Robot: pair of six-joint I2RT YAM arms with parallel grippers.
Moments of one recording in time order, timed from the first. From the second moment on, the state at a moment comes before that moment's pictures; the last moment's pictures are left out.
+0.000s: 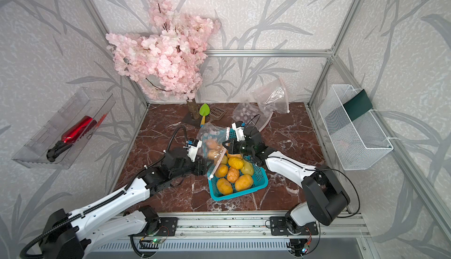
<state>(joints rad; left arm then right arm) -0.72 1.02 0.62 -0.19 0.05 -0.38 0.60 1.47 0.85 0.17 -0.44 0.66</state>
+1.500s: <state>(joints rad) -0.86 1.29 0.81 -0.20 -0.18 -0.27 0.62 1.47 0.87 0.15 -0.45 0.66</state>
